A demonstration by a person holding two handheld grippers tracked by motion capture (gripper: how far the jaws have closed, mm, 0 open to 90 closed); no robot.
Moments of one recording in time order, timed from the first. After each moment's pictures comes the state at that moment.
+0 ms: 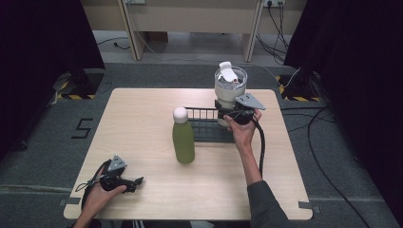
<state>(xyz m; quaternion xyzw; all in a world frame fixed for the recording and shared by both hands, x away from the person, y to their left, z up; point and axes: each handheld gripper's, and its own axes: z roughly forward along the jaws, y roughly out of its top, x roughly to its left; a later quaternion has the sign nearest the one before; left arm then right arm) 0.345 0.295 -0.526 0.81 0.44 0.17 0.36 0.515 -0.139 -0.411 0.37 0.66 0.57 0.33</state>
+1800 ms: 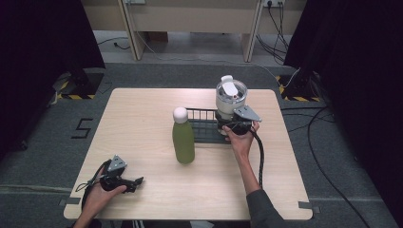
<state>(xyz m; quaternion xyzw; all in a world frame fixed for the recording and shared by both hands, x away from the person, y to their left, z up) 0.345 0.295 -0.526 0.81 0.44 0.18 0.36 0.504 -0.139 -0.453 0.39 0.66 0.54 0.34</state>
